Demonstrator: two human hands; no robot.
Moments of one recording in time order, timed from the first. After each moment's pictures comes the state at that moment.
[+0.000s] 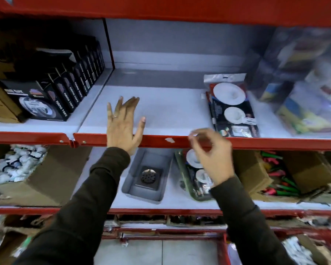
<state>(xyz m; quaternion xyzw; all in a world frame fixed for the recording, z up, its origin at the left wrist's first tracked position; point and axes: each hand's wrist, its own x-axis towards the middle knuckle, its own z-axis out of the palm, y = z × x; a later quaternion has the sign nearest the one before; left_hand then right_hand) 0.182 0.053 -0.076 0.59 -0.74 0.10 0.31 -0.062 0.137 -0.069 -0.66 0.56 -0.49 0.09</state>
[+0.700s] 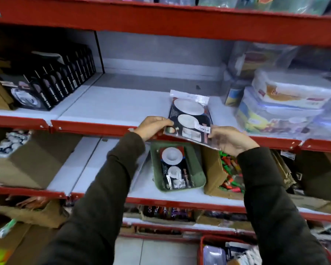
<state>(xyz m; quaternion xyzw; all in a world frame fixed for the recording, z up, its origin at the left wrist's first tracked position) -0.001 0.111 -0.032 0.50 -0.58 -0.52 0.36 -0.262 0.126 -0.039 -0.41 0.49 -0.42 0.65</state>
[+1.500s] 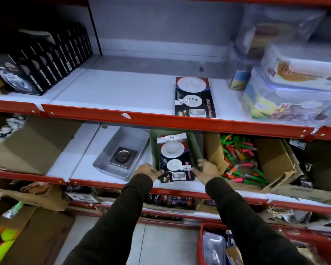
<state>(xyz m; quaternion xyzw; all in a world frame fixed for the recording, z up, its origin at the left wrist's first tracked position) -0.016 0.163 -0.226 0.75 -0.54 -0.37 0.11 -0.245 0.160 -0.219 -0.58 0.73 -0.15 0.31</state>
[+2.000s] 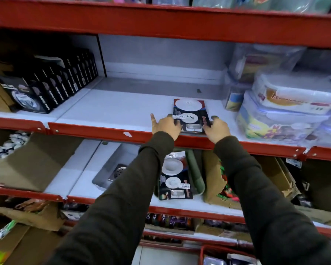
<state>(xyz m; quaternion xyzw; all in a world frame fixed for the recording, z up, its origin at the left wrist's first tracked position) -0.078 0.063 -0.057 0.69 -0.67 -0.13 0.25 -0.247 0.066 -0.050 -0.59 0.71 -0.32 0.20</state>
